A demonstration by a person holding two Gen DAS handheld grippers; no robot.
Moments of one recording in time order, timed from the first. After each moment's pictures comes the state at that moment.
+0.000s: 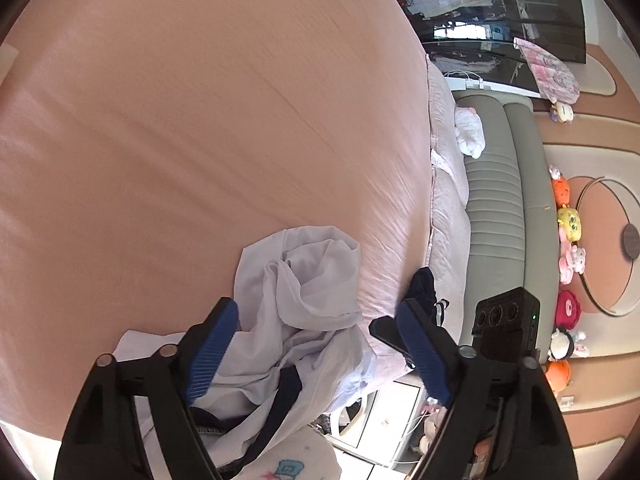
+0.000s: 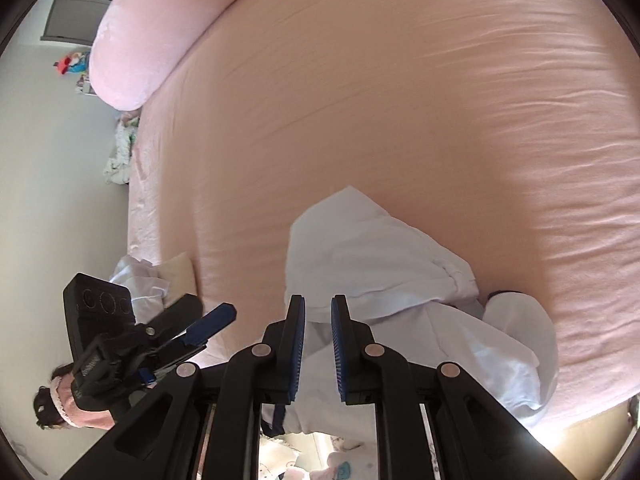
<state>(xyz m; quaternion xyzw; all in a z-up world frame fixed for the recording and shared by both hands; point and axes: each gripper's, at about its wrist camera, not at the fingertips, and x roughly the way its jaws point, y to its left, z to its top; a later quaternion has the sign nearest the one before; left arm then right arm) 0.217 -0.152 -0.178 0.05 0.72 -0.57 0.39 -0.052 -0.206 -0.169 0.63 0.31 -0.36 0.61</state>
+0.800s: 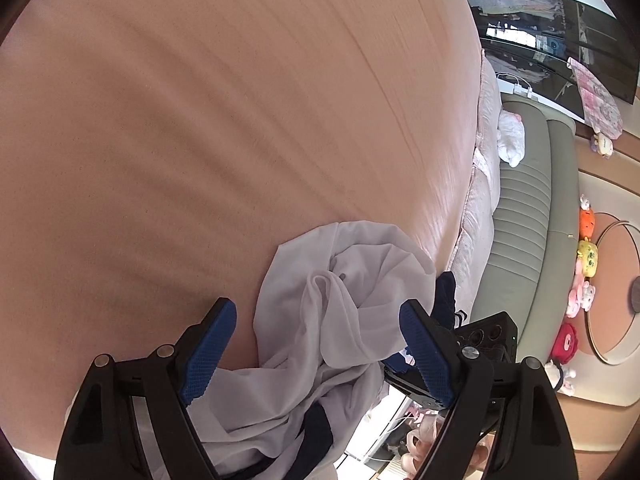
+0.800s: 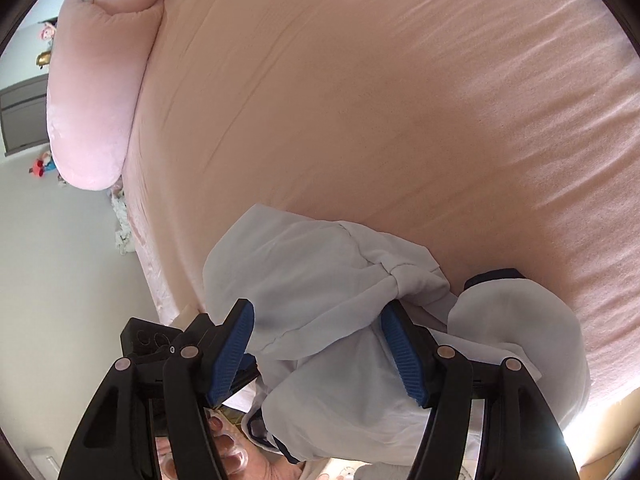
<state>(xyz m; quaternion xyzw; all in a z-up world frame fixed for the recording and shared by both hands) 0.197 -0.177 -0.240 0.08 0.79 -0.50 0.36 -0.097 -0.209 -0.251 0.76 0.19 -0.35 0.51</state>
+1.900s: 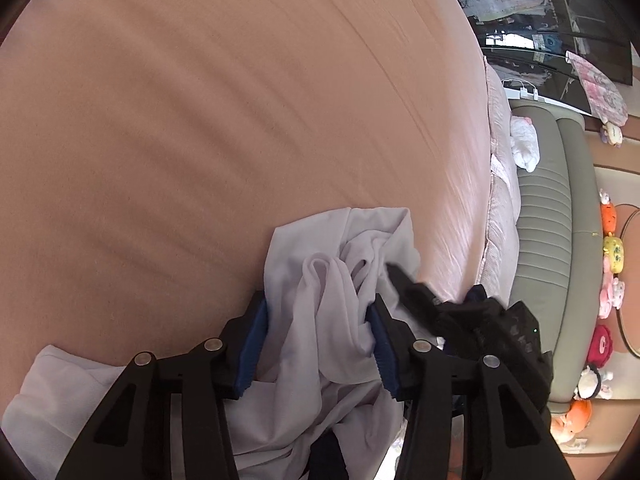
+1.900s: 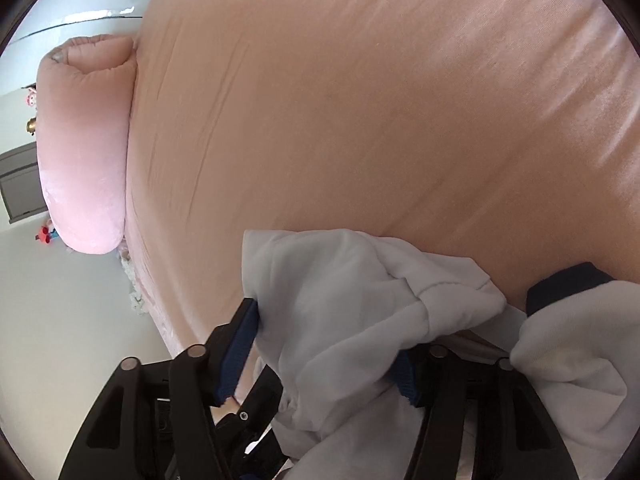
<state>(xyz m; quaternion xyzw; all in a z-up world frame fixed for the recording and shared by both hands) 0.166 -0.157 -0.249 0.08 0.75 -0.51 0.42 -0.061 -0.193 -0.287 0.77 0.12 -0.42 0.47</state>
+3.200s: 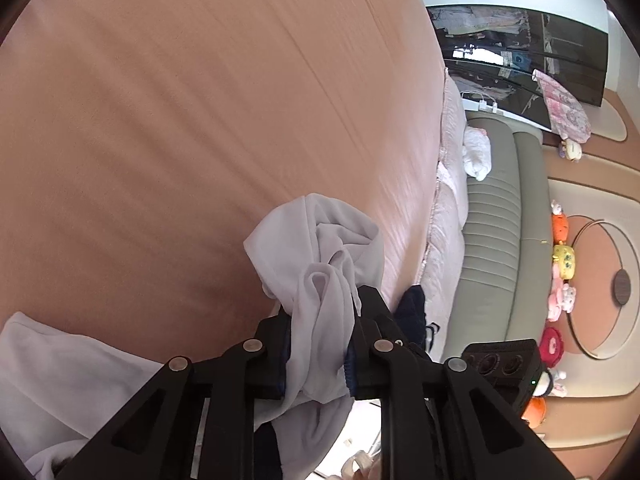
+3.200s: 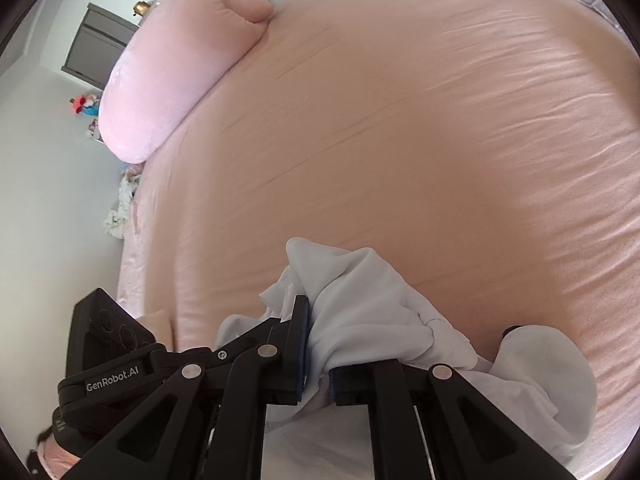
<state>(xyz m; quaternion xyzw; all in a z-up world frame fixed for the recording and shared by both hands) 0.159 -0.168 -0.216 -0.02 0.76 -0.54 0.37 -0.043 -0.212 -0.203 0.57 0.19 -0.44 0.67</state>
